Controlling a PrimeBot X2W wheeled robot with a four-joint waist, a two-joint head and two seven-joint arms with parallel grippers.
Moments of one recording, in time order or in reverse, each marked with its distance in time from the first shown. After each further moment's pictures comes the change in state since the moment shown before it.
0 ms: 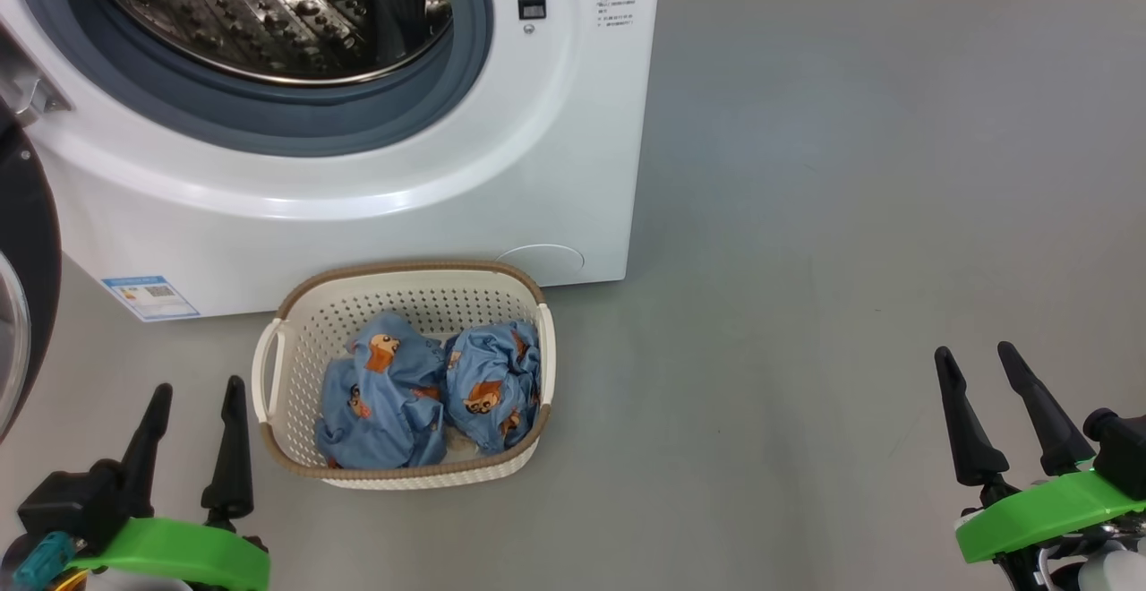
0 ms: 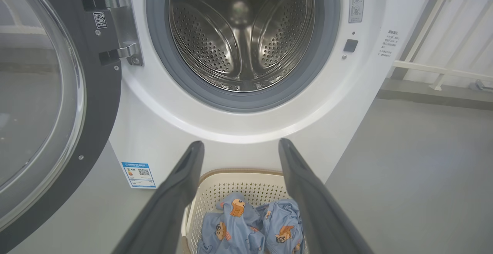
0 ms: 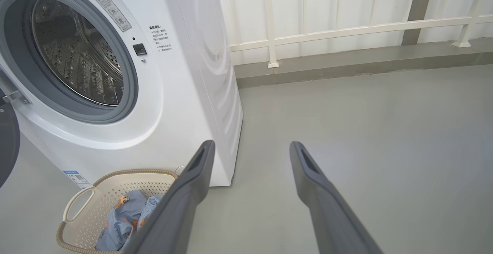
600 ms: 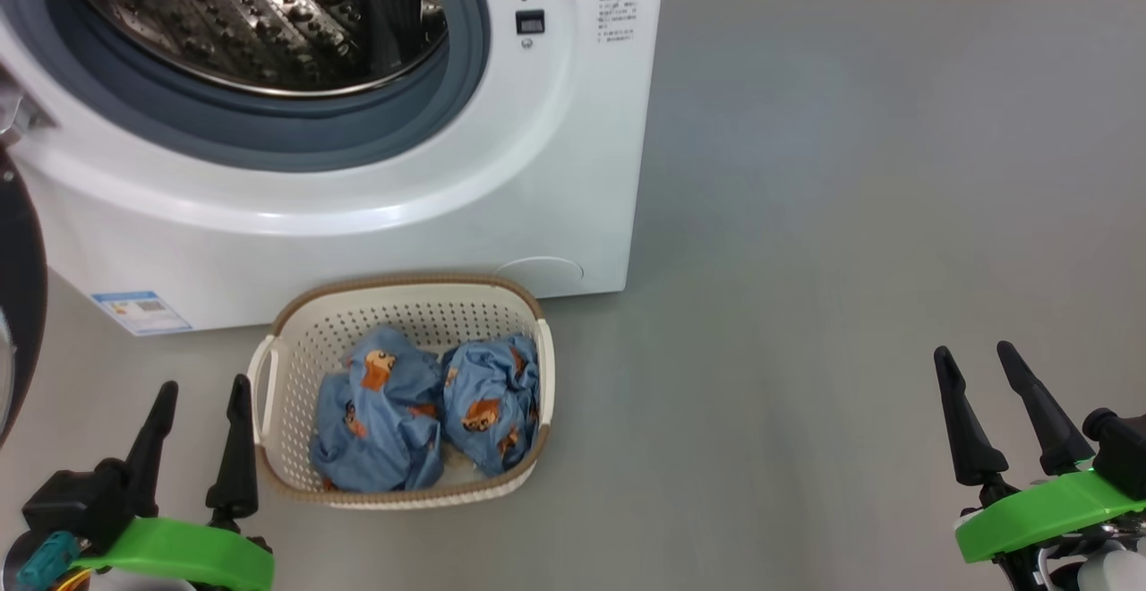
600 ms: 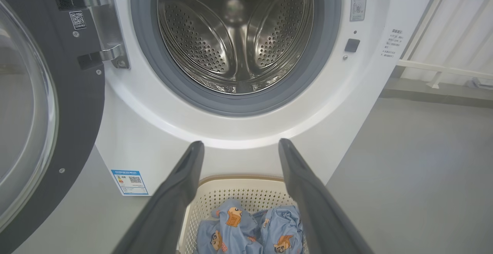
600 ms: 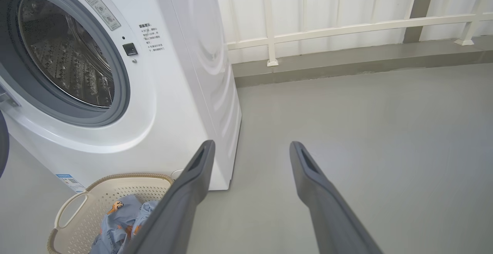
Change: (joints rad) left arm 0.003 0.003 -0.012 -0.014 -0.002 0.000 0.000; right arm 0.000 0.000 0.002 -0.001 0.000 0.000 0.000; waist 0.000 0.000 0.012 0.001
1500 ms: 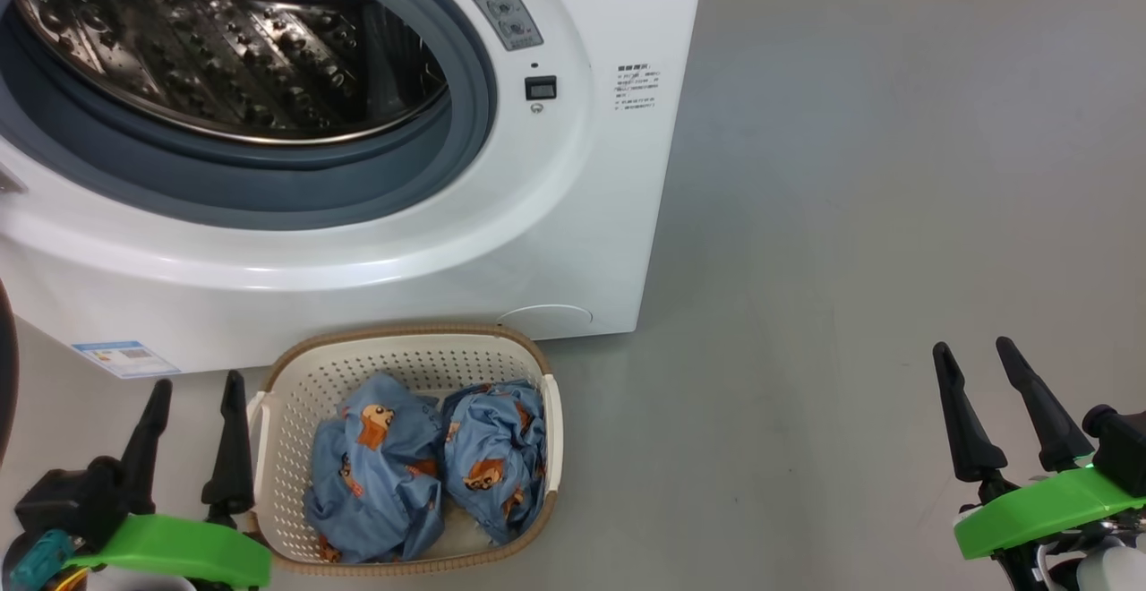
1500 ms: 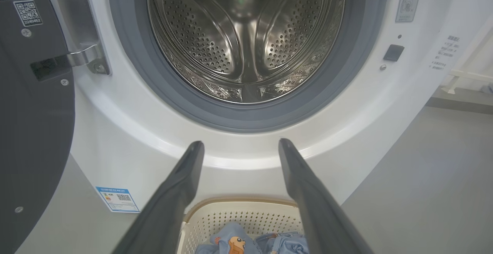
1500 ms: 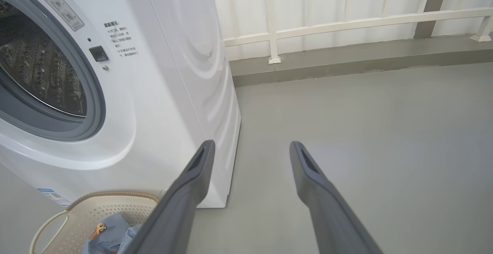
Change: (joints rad) left arm -0.005 -0.006 0.012 -0.001 -0.015 0.000 0.000; right arm -0.003 0.001 0.001 -0.005 0.000 0.000 0.000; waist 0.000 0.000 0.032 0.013
